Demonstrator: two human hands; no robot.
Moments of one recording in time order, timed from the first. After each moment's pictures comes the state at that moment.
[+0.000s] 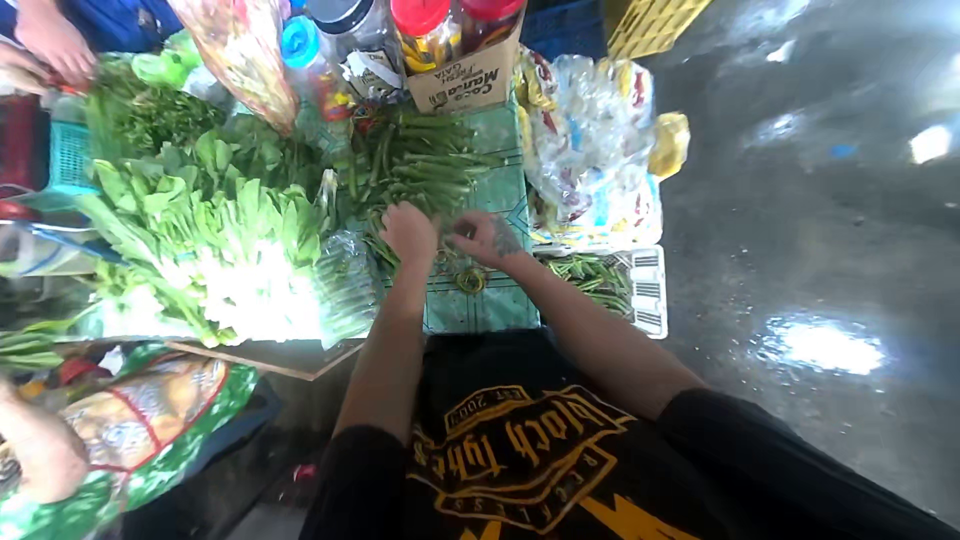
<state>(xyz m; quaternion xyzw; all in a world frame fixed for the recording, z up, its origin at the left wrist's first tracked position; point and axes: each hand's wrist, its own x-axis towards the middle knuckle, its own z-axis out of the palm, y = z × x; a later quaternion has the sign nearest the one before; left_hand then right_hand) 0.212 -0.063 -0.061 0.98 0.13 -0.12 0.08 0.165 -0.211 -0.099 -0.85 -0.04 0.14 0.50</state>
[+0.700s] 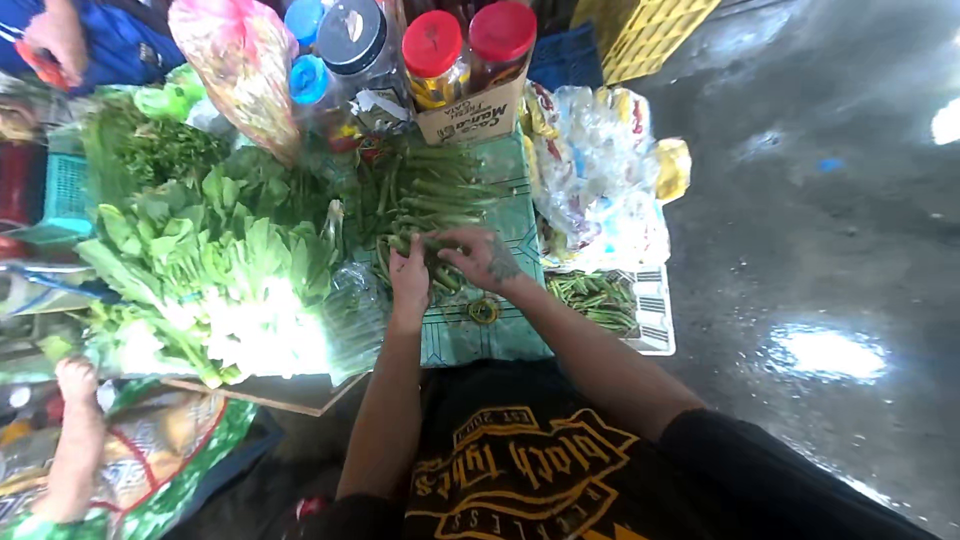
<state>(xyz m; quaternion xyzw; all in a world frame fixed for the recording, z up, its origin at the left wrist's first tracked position) 0.191 -0.027 -0.053 0.63 0.18 -0.09 0.75 0.192 -0.184 -0.069 -0.85 -0.08 0.01 0.51</state>
